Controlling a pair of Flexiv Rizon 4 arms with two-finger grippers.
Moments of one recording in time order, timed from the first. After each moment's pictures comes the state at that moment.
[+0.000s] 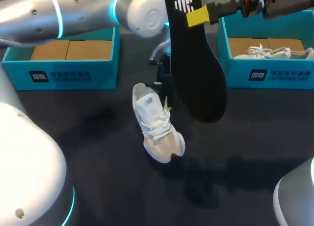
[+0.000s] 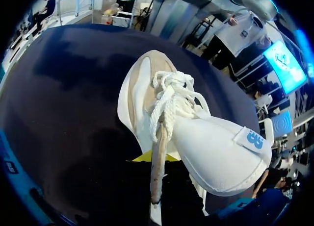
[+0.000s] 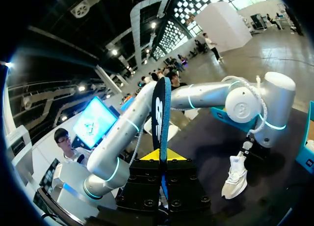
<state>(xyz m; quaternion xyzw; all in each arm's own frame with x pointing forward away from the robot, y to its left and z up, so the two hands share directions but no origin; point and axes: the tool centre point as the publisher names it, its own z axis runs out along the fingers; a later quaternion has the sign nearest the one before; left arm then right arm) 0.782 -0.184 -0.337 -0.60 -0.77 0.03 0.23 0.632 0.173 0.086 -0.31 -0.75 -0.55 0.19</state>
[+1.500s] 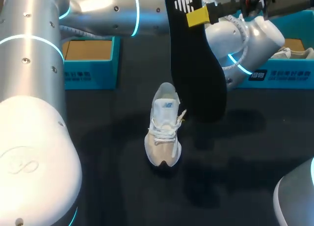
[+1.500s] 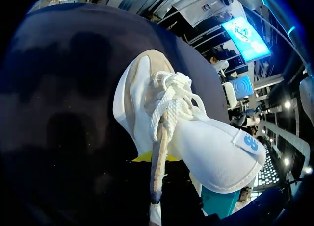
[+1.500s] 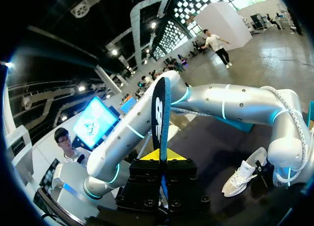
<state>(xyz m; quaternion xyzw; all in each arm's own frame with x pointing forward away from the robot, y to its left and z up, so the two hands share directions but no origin) 0.784 -0.221 -0.369 -0.68 -0.64 -0.17 0.30 0.632 0.173 0.086 -0.31 -0.75 -0.55 0.19</state>
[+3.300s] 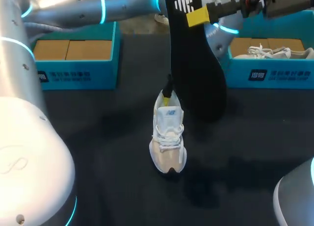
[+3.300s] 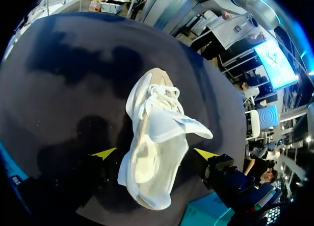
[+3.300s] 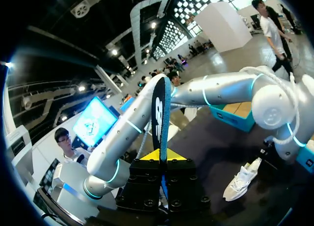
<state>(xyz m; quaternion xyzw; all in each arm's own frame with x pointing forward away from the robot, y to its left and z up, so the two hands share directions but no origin) 0.799 -0.230 -0.313 -0.61 -0.76 -0.05 0.24 0.632 0.173 0.086 -0.31 -0.75 -0.55 0.19</state>
